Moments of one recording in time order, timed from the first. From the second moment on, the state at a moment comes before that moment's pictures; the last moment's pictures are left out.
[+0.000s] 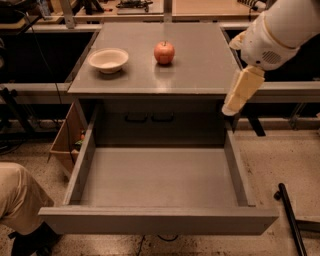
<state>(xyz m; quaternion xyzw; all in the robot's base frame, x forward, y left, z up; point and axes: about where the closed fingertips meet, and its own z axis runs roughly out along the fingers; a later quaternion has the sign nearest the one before) 0.559 -0.169 0.963 -0.61 0.74 -0.01 0.27</state>
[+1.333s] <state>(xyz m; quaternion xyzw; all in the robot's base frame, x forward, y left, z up) 0.717 -0.093 0.922 -0.55 0.74 0.08 0.37</state>
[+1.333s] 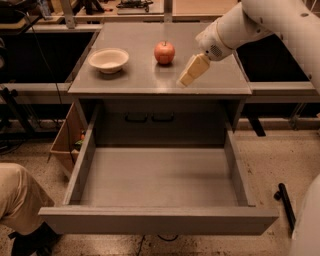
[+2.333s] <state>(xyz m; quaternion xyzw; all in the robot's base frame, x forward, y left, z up) 0.836 -0.065 0.886 -0.42 0.75 0.16 0.49</state>
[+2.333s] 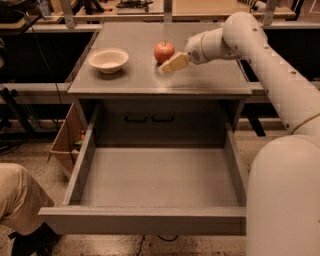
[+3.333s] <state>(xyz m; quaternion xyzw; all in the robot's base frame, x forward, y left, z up) 0.914 -0.044 0.872 -0.32 0.74 0.20 0.56</state>
